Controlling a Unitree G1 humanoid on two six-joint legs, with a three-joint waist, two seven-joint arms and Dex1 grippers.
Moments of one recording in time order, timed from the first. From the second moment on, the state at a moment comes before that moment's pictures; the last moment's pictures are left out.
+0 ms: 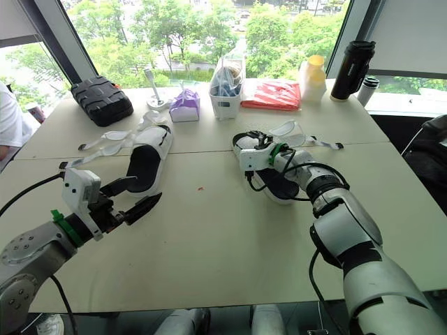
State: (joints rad) left arm 0.06 0.62 0.33 -0.69 -0.77 0.71 -0.40; right arm -1.16 -0.45 0.57 1.24 -0.78 -0.54 0.00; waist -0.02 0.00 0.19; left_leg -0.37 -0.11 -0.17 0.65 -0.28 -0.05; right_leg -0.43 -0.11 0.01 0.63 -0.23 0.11
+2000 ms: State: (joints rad) left arm 0.06 0.73 0.08 -0.52 -0.46 0.46 -0.73; right arm -0.95 -0.94 0.89 0.55 0.03 -0.96 0.77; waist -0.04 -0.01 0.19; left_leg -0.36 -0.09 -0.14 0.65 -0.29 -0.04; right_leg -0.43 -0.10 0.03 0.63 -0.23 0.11
